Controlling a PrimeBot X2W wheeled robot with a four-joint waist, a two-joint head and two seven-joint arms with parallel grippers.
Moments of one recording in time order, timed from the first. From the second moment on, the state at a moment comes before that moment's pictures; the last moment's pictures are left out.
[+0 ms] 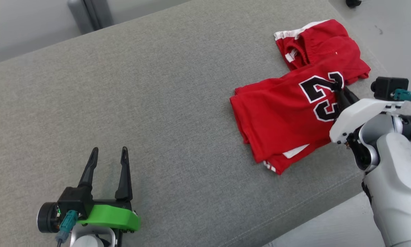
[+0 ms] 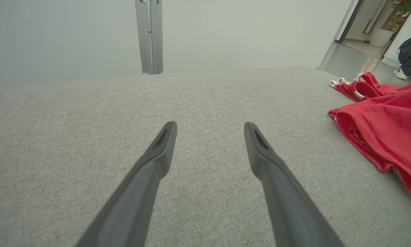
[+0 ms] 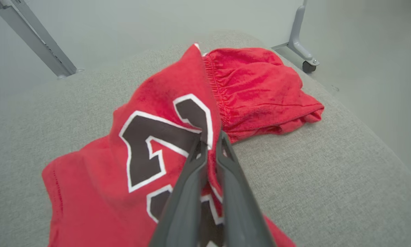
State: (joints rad) left arm -0.07 0.07 -0.12 0.17 -0.20 -0.02 -0.26; right arm -0.55 -0.17 -0.01 0.57 0.31 0.13 0.10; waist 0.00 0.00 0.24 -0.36
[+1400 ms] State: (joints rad) left arm -0.07 0.06 -0.15 0.17 -0.19 -0.03 -0.26; right arm -0.88 -0.41 -0.40 0.92 -0.02 0.13 -0.03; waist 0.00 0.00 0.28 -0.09
